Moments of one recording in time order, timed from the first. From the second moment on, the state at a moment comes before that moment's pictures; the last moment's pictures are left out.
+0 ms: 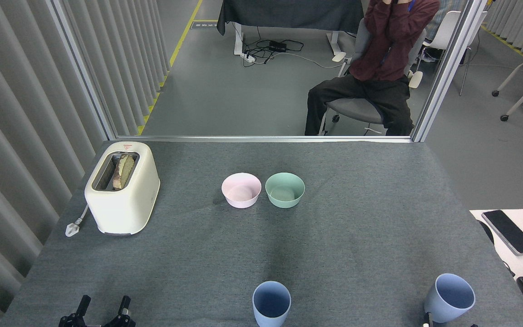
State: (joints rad) left arm 0.08 0.25 -0.02 -1.06 -1.24 -0.27 0.69; right arm 0.20 -0.03 -0.28 -1.25 1.39 -0.11 -0.46
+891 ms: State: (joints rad) left arm 0.08 0.25 -0.02 -1.07 -1.24 -0.27 0.69; right arm 0.02 -0.11 -0.25 -1.07 1.40 -0.12 -0.45
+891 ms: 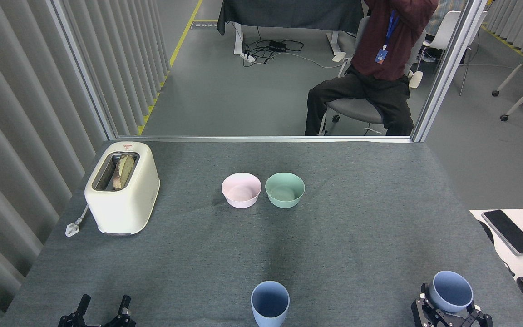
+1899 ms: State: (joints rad) left arm 0.08 0.24 -0.02 -1.07 -1.24 -0.27 0.69; right arm 0.09 0.10 0.07 -1.49 1.64 -0.28 -0.39
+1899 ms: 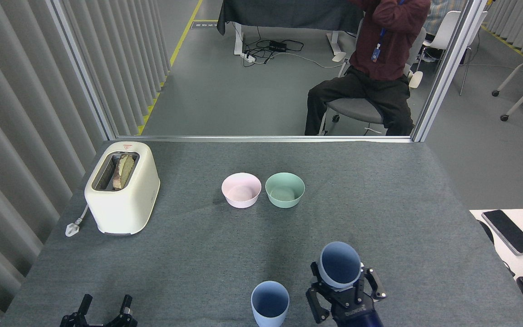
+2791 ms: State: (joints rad) left arm 0.08 0.25 -0.02 -1.07 -1.24 -0.27 0.69; right arm 0.16 0.20 0.25 -1.55 1.78 -0.29 -0.34
